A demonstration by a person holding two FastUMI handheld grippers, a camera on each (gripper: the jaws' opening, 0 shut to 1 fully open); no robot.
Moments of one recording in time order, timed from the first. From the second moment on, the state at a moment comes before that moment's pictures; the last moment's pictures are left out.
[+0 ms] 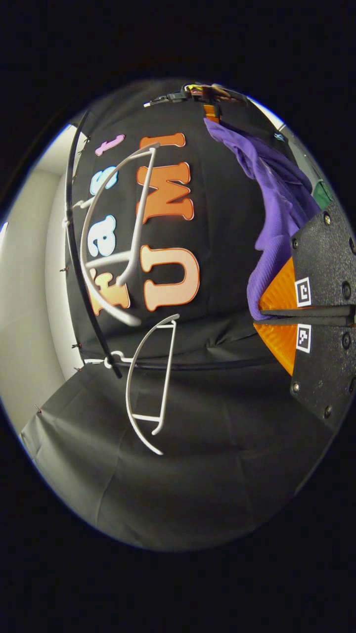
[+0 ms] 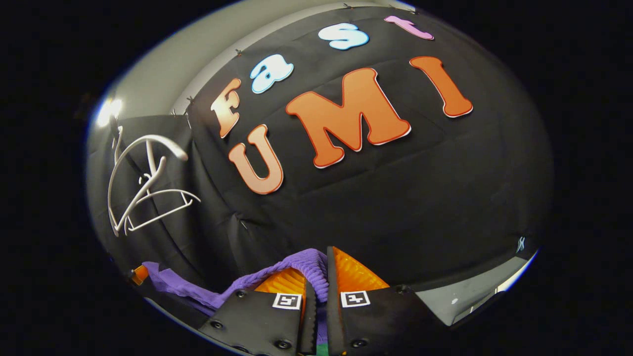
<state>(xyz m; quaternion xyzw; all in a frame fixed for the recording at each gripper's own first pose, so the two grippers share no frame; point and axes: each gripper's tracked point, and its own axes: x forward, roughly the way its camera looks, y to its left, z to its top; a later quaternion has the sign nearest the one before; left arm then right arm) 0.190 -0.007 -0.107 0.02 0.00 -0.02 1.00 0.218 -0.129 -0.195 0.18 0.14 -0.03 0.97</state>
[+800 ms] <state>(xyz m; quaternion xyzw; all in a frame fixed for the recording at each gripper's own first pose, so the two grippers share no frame) 0.138 -0.252 -0.138 -0.05 0.05 -0.21 0.98 0.114 -0.045 -0.246 0.17 0.17 -0.01 0.97</state>
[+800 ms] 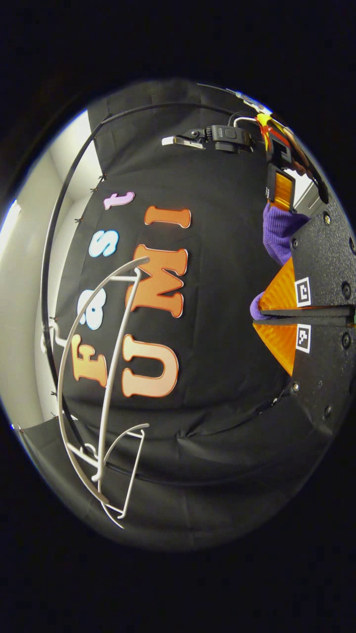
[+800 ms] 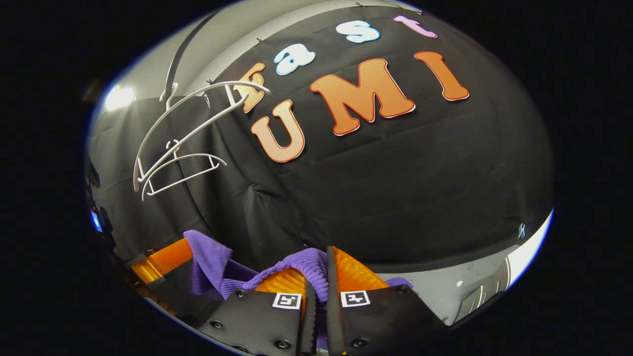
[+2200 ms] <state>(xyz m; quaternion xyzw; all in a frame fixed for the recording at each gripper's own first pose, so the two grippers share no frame) 0.069 -0.232 -0.554 -0.01 0.38 -0.18 0.91 -0.025 -0.089 -0.597 0.10 0.40 -0.17 0.90</state>
